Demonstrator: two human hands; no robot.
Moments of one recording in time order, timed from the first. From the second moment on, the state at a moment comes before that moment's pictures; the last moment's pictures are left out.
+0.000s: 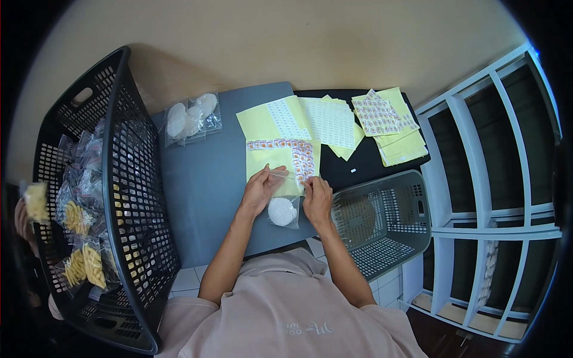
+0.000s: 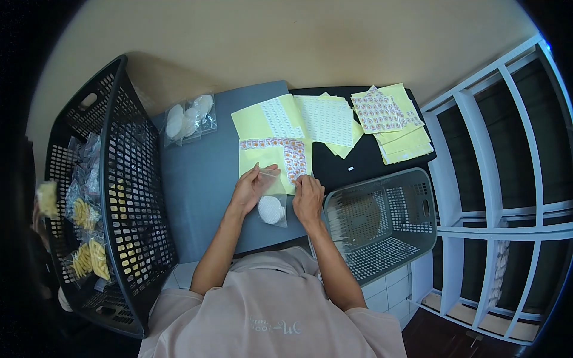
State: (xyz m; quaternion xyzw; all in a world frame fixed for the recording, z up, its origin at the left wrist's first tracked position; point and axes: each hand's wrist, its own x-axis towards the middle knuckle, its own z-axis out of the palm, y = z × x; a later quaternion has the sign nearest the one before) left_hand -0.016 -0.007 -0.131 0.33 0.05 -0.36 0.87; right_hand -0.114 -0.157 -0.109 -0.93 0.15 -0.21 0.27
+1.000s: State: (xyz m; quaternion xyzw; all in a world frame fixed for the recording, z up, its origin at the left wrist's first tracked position) left_hand -0.028 0.014 -0.007 0.42 -0.05 -0.14 0.89; right_hand -0.096 -0.111 0.000 -0.62 0.13 -0.18 0.76
